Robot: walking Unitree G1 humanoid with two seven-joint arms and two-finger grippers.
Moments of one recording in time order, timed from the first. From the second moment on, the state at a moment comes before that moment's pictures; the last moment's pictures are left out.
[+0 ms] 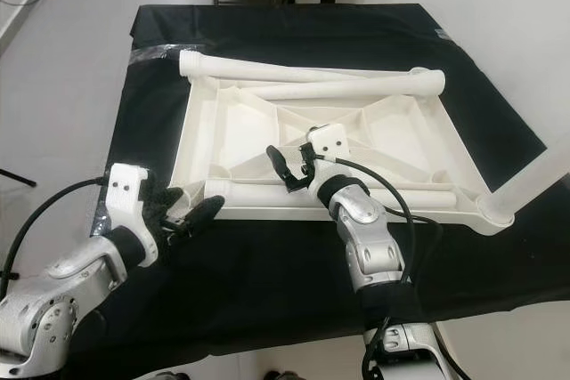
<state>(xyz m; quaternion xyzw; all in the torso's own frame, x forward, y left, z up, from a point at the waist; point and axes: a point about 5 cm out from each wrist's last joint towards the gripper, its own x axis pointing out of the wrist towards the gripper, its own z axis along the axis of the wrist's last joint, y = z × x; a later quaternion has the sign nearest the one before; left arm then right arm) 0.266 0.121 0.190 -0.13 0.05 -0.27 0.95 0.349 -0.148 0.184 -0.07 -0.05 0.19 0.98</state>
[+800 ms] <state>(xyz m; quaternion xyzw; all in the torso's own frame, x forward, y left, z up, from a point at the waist) 0.293 0.120 0.190 -0.17 0.10 -0.27 0.94 0.351 -0.155 0.186 -0.08 -0.06 0.18 0.98</state>
